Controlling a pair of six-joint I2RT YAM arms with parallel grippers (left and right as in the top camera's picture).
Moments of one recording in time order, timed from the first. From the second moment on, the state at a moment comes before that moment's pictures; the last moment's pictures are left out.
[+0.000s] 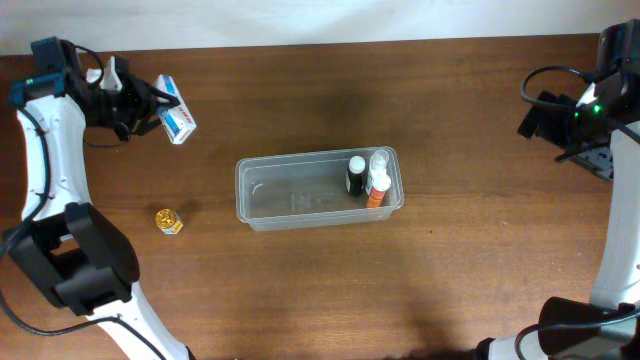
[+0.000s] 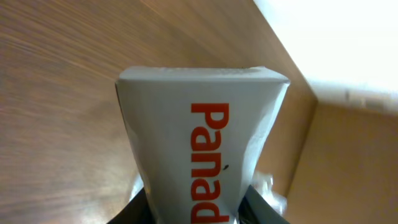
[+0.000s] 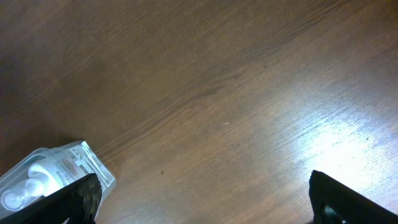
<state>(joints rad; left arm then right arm) 0.29 2.11 2.01 -1.16 0.77 -0.29 -0.25 1.67 1.96 -1.53 0.06 0.35</state>
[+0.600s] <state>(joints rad) -0.07 1.90 2.07 -1.37 0.55 0.10 -0.25 1.67 1.96 -1.53 0.06 0.35</state>
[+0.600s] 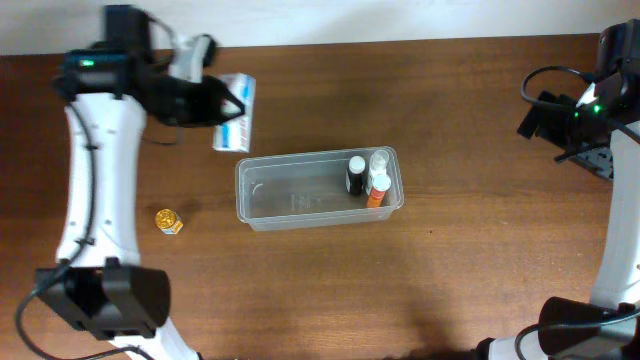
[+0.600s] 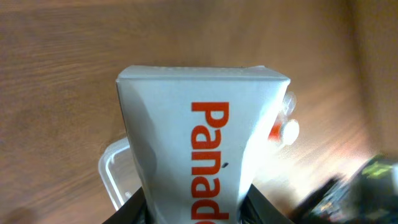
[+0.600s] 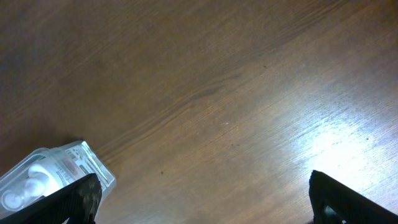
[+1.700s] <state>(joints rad) -0.52 1.90 1.72 -1.19 -0.10 0.33 -0.25 1.67 1.96 -1.53 0.06 0.35</state>
